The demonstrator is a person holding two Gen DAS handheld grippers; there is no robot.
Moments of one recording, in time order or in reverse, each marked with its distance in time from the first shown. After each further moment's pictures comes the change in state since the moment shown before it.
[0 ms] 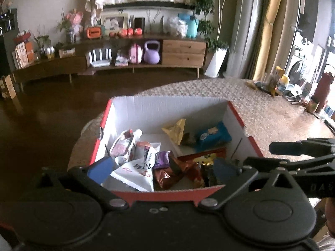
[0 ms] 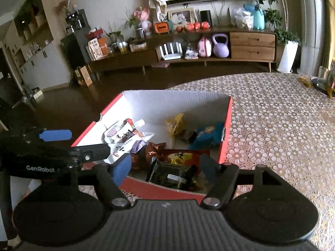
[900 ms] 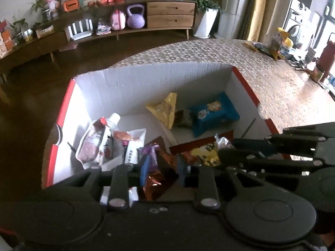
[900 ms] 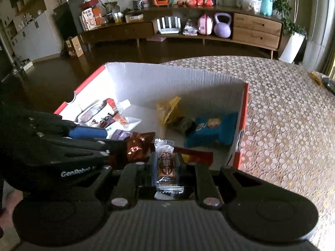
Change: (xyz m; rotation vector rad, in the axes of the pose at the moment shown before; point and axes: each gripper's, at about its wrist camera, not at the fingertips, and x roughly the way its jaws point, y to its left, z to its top) left arm 0.095 -0.015 0.016 0.085 0.240 -0.050; right arm 0.084 -0.004 0.011 -0.070 0.165 -0.057
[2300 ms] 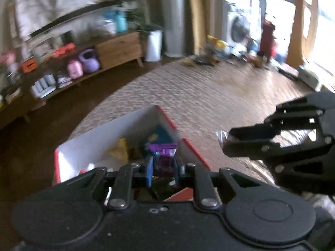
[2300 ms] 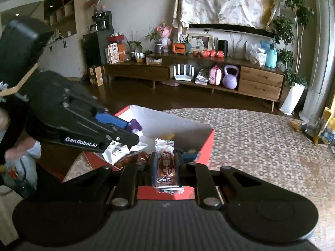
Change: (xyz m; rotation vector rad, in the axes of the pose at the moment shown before) left arm -0.101 -0.072 0.015 0.296 -0.144 -0.096; right arm -0.144 -0.018 -0.027 -0.148 -0.264 0.045
